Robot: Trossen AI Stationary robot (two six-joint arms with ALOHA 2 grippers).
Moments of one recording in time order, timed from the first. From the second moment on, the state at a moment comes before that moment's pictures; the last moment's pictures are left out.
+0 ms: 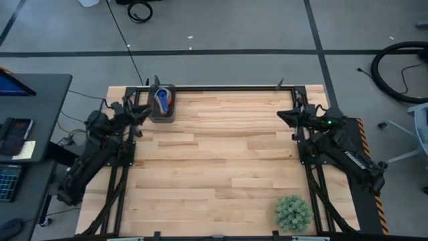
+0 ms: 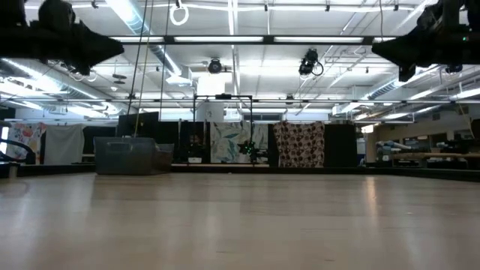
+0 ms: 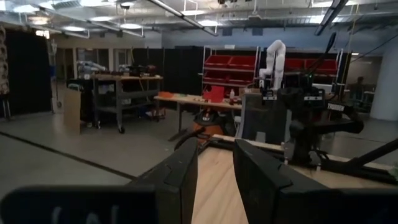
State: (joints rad) left arm 0.98 0.01 0.18 0.06 0.53 -0.16; right arm -0.82 0.01 0.17 0.03 -0.58 0.21
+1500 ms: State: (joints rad) left arm 0.98 0.01 0.01 0.12 0.80 -0.24; right arm -0.82 0.02 0.05 -0.06 -0.67 0.05
